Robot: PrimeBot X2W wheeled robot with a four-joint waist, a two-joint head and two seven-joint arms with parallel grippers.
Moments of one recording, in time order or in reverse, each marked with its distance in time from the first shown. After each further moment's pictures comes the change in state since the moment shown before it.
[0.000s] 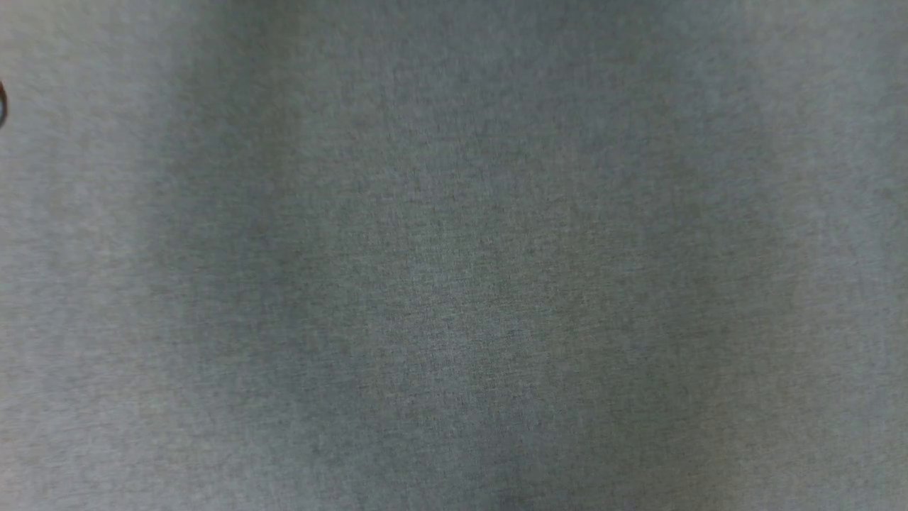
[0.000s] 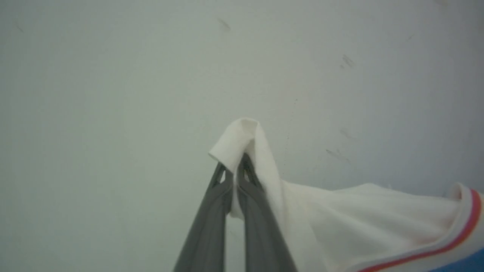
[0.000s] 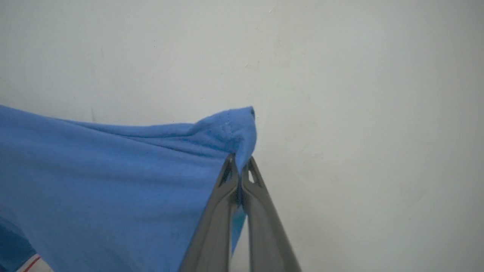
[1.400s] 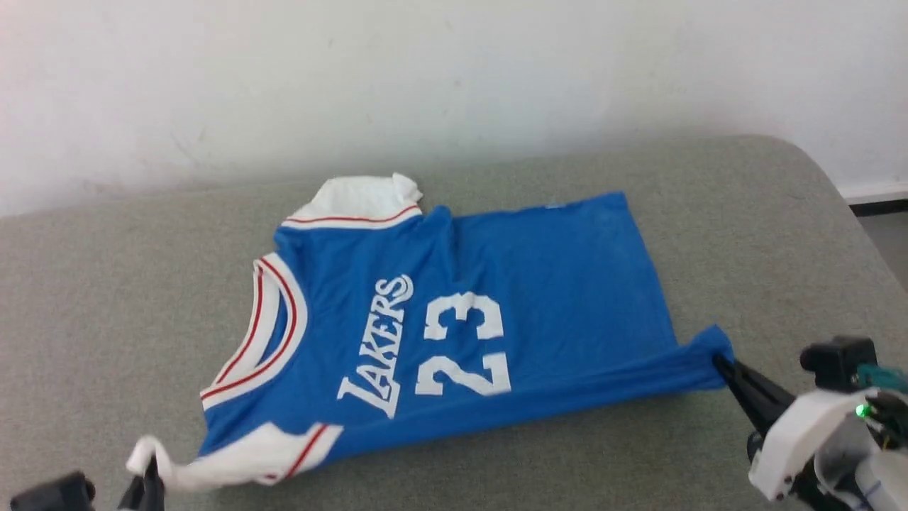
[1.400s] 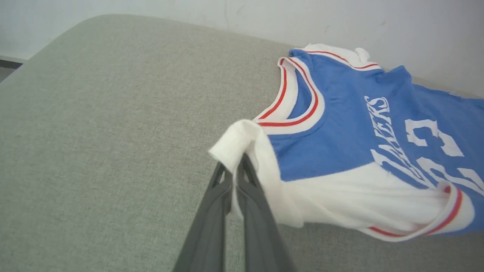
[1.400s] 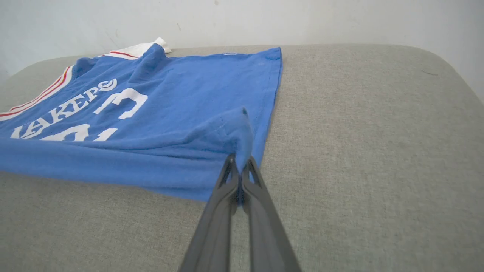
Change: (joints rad) left arm 1.765 -0.026 0.150 -0.782 -0.268 0.266 0.198; right arm 1.196 -0.164 0.188 -0.456 0.173 0.000 0.100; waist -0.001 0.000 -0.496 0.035
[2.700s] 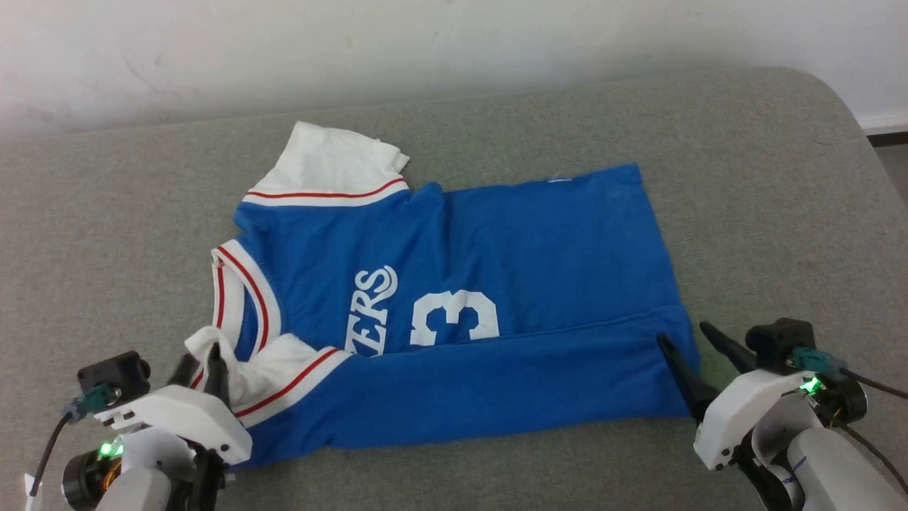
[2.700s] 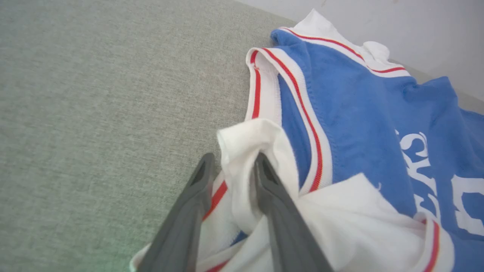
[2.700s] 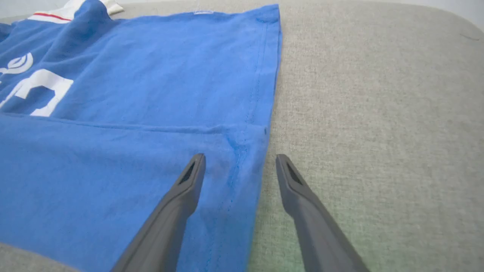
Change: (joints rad) left arm -0.419 -0.099 -0.104 0.461 -0.053 -0.163 -0.090; right arm -0.029 0.225 -0.148 0.111 -0.292 -0.009 0.013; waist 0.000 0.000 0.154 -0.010
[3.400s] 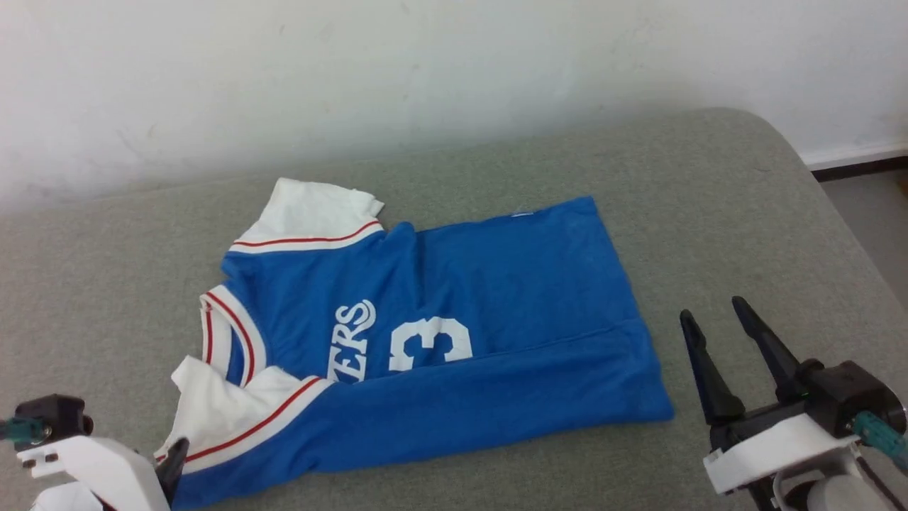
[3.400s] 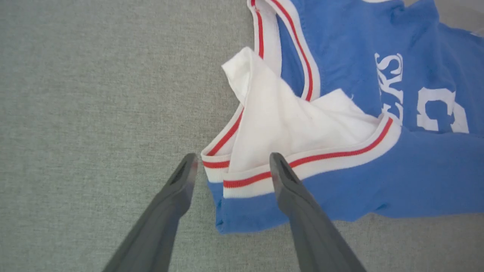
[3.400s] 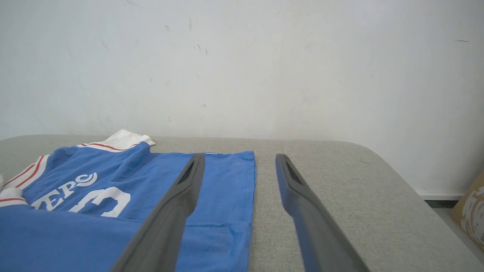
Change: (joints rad) left arm 0.262 0.249 0.065 -0.352 -0.137 0.046 0.425; right arm 0.233 0.078 -0.200 -0.406 -0.175 0.000 -0.190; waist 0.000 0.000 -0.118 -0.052
